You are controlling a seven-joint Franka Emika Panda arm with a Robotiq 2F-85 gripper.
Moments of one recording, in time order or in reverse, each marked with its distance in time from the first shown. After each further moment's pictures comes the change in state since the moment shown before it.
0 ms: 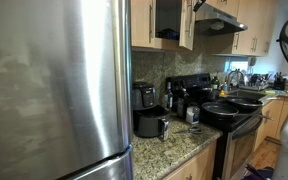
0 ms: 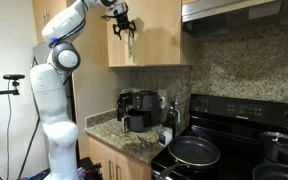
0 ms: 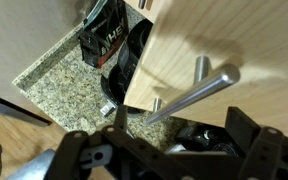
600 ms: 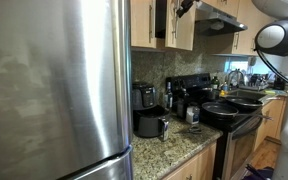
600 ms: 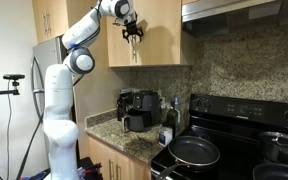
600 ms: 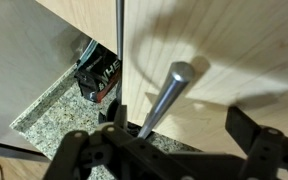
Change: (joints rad) arm 0.007 0.203 -0.006 0.143 0.106 0.129 0.087
